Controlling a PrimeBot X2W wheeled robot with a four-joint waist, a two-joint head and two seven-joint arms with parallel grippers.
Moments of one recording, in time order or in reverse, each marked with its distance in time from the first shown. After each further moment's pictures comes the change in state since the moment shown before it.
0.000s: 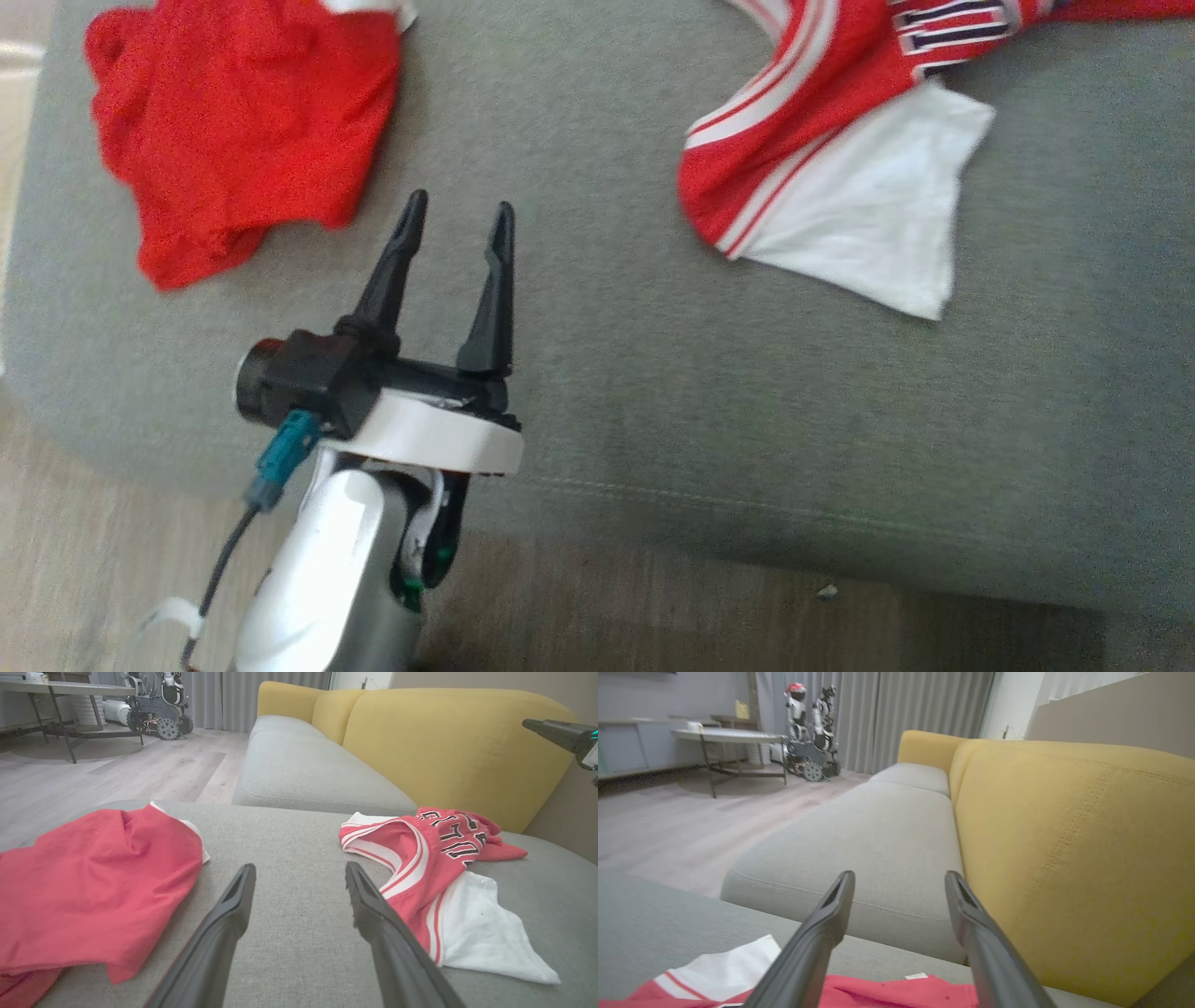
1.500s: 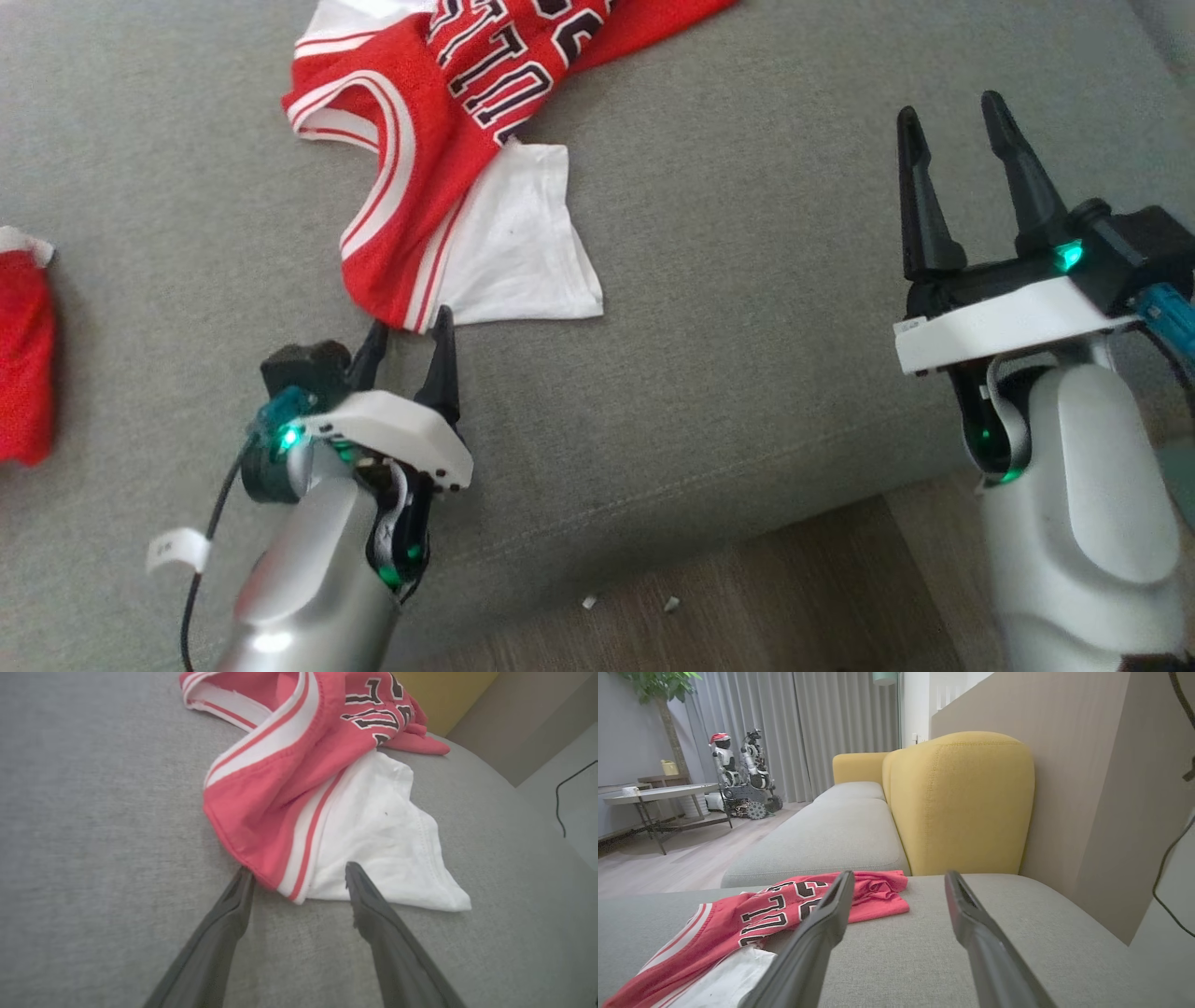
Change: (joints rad) left arm -0.116 -0.001 0.016 0.588 -0.237 -0.006 0.001; right arm 0.812 0.401 -0.062 -0.692 0.027 0.000 -0.027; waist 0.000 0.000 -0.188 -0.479
